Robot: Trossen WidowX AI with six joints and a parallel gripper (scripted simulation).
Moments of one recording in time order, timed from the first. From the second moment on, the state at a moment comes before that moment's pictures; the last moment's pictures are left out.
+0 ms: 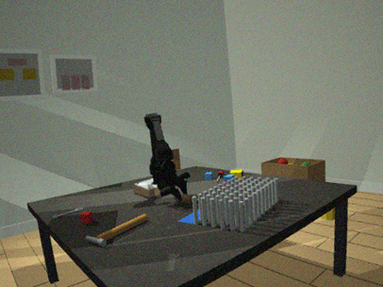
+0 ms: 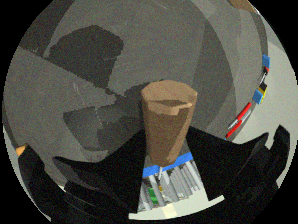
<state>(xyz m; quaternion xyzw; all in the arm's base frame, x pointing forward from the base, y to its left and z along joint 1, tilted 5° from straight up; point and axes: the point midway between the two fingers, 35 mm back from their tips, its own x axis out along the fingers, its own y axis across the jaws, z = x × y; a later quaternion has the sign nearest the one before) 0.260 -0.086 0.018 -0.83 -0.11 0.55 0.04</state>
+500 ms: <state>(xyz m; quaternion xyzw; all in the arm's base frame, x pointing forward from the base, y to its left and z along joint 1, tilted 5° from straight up) 0.249 -0.087 0.018 -0.83 -0.11 0.55 0.04</state>
